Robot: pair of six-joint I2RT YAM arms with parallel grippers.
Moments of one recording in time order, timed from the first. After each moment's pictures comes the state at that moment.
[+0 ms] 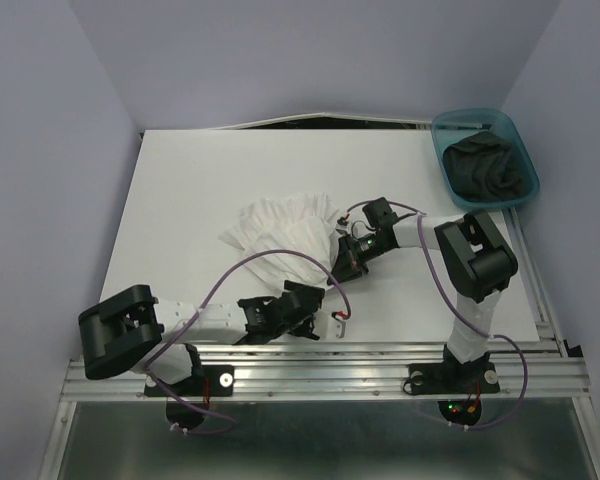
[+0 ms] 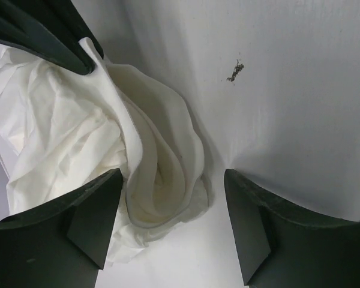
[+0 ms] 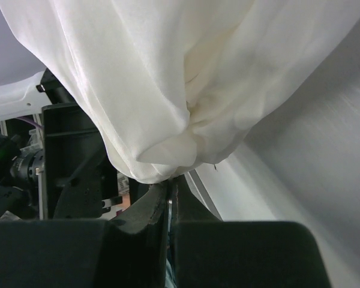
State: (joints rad) left arm -1.21 1.33 0.52 -0.01 -0.30 0.77; right arm 0.42 1.92 1.03 -0.33 -1.10 0.42
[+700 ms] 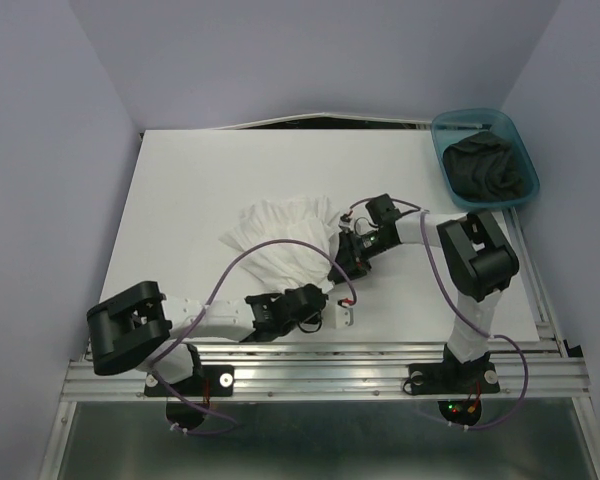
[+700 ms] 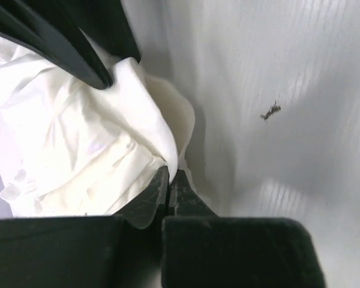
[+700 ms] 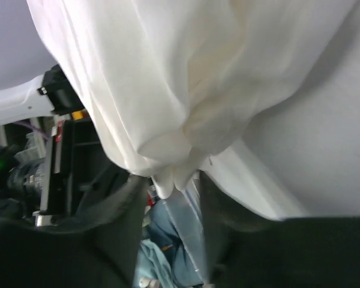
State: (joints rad) left arm -1.22 1.44 0.58 0.05 -0.39 0.62; right arm 0.39 1.93 1.03 -0.33 -1.14 0.43
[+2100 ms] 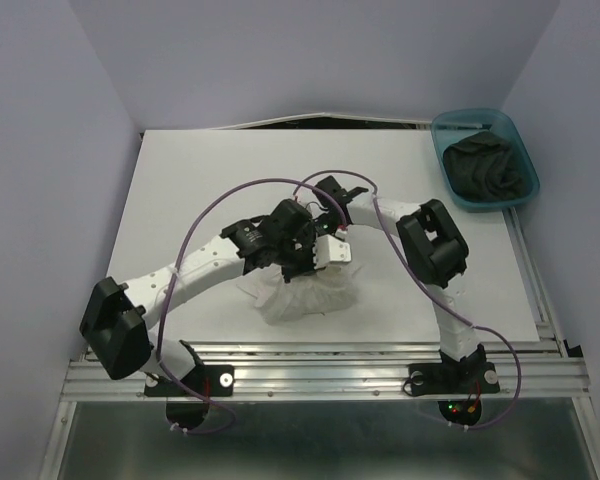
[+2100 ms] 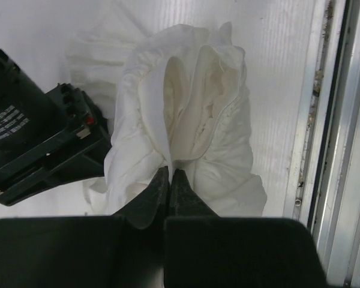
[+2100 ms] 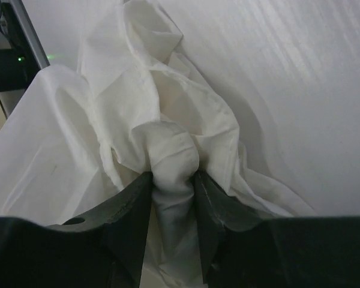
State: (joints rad) left arm -0.88 1.37 1.12 -0.67 0.32 0.61; right arm 0.59 2.22 1.61 -0.62 -0.85 0.01
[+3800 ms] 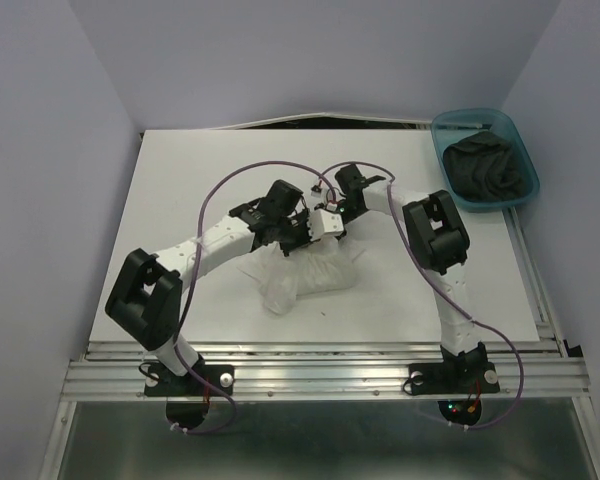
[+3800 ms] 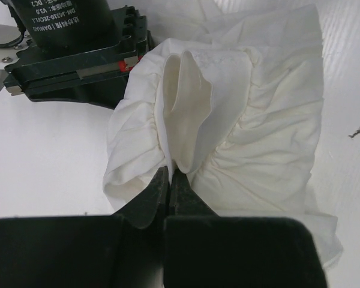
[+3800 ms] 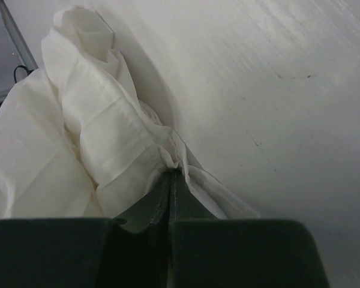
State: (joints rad) left arm -0.68 1.58 1.15 -0.46 0.32 0.68; right arm 0.45 2.33 1.71 -0.65 -0.86 0.11
